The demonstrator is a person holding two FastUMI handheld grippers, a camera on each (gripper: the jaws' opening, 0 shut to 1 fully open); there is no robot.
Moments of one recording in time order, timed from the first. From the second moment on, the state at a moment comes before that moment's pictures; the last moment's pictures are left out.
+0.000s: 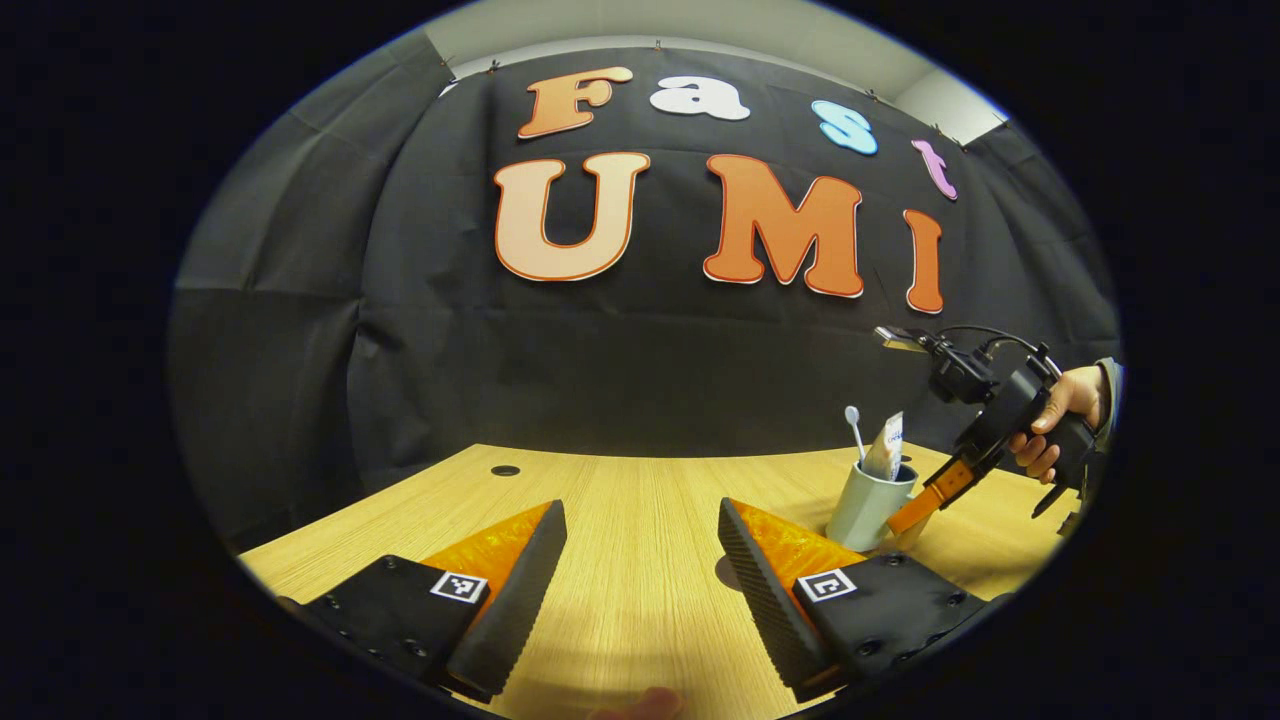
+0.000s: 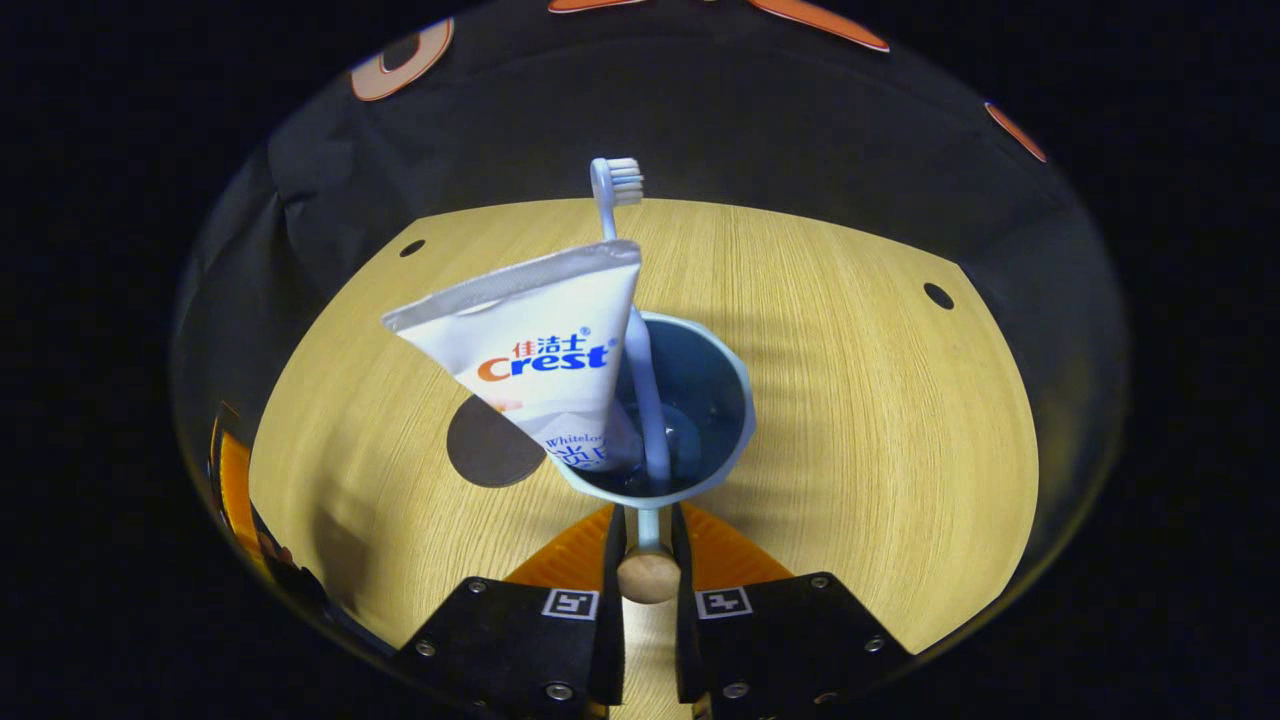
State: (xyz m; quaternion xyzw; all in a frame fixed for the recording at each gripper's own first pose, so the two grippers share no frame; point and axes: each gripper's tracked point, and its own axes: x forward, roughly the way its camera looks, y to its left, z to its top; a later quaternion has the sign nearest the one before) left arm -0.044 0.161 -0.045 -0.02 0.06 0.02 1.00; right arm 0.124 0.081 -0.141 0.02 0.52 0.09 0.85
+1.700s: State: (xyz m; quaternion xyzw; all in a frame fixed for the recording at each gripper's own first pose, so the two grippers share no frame) left arm -0.057 0.199 -0.067 -0.02 0.09 0.06 0.99; right arm 0.135 0.079 -0.140 -0.07 0.50 0.19 0.84
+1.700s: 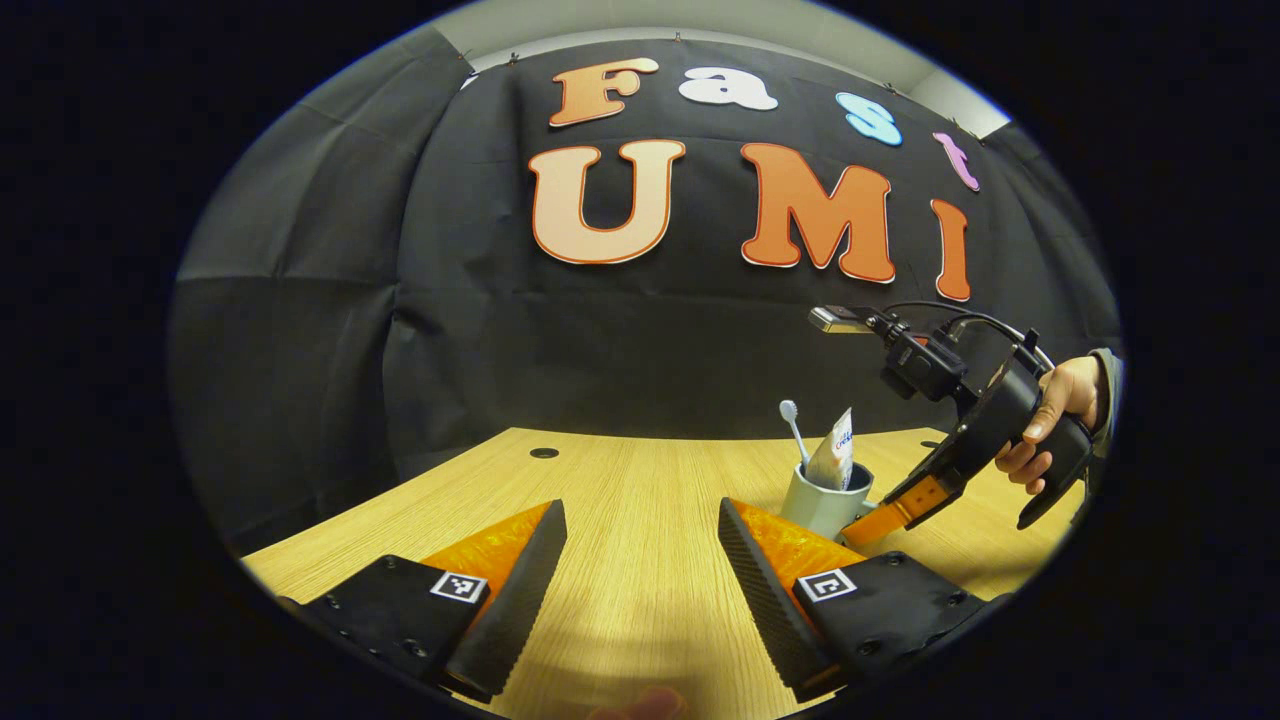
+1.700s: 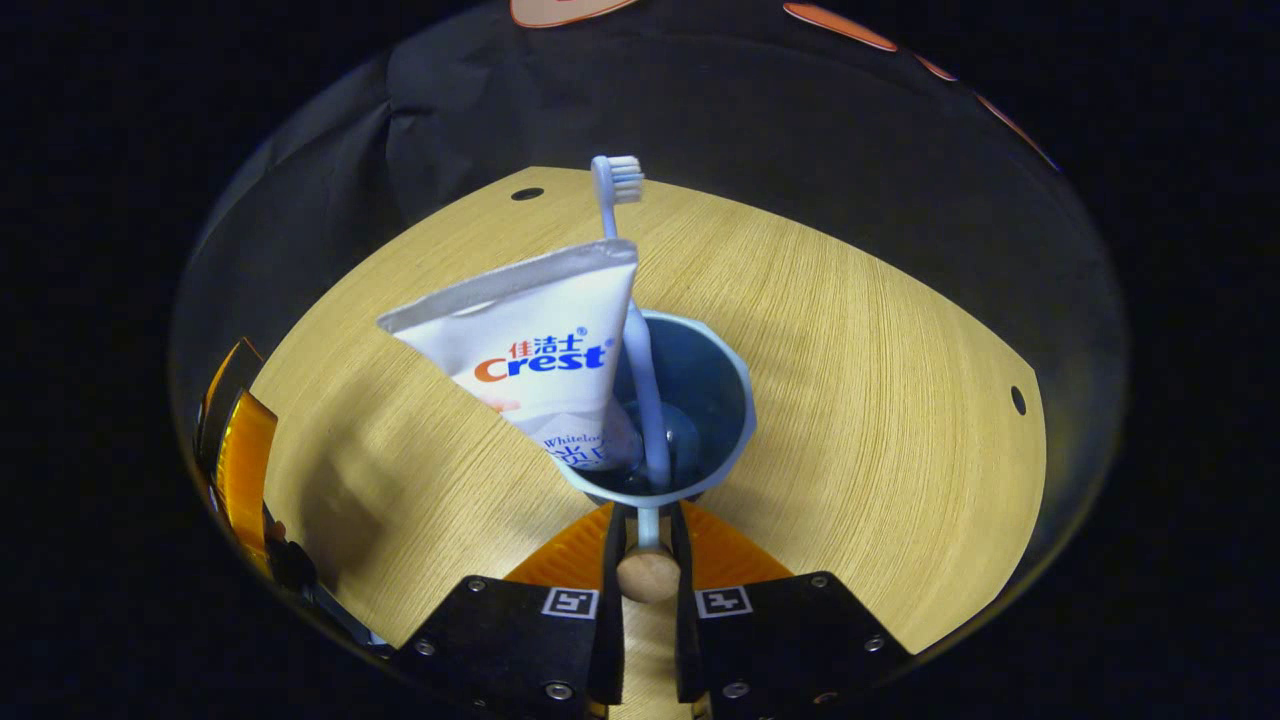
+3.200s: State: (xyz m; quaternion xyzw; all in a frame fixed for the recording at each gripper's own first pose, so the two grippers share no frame) left arm -0.032 0.070 -0.001 0.03 0.04 -0.03 1.00; right arm 0.095 -0.062 0.002 0.07 0.14 0.11 0.98
